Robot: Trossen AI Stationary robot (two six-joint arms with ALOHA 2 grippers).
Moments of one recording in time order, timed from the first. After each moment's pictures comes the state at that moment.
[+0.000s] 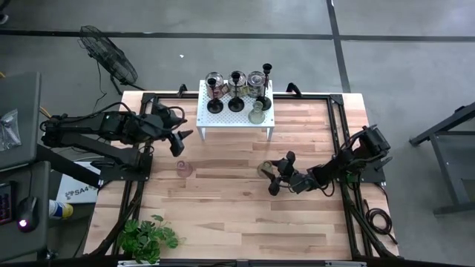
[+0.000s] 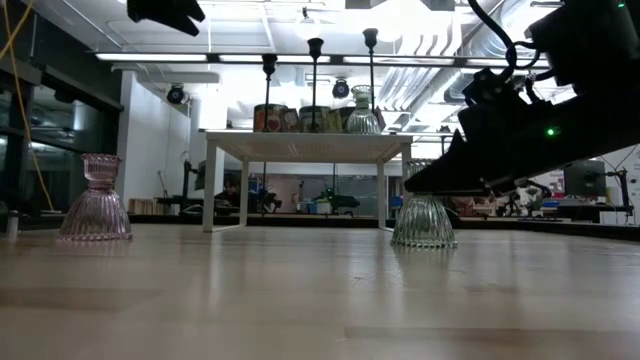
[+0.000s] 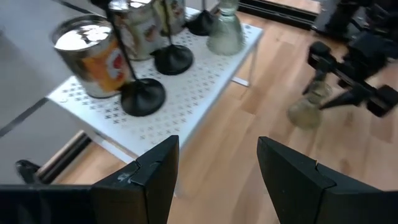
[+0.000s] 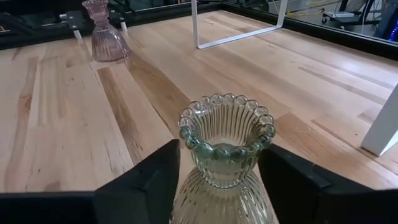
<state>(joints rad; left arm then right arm) -0.08 0.89 1.12 -0.86 -0.54 -0.36 0.39 1.78 0.38 0.97 0.82 0.43</state>
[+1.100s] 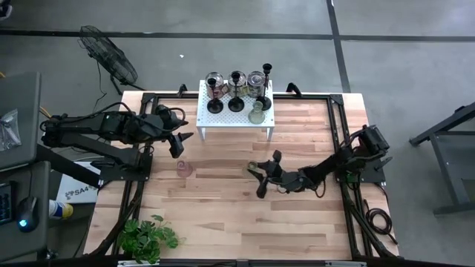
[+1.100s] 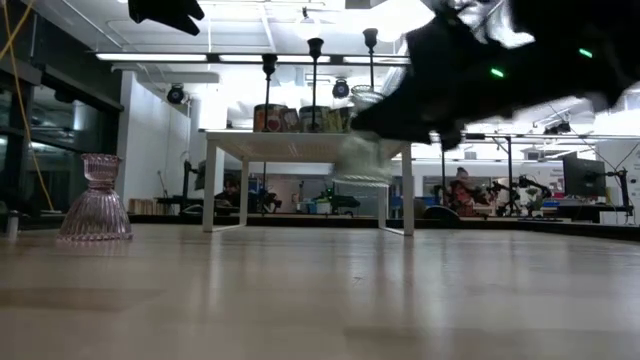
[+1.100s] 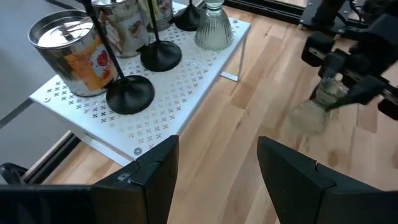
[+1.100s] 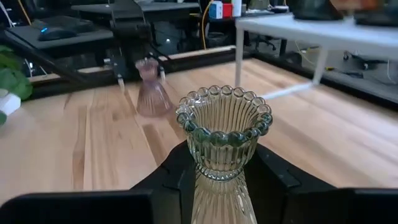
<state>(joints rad) -0.08 0.89 1.12 -0.85 -0.48 -0.35 0.36 1.78 0.57 1.01 0.76 0.23</state>
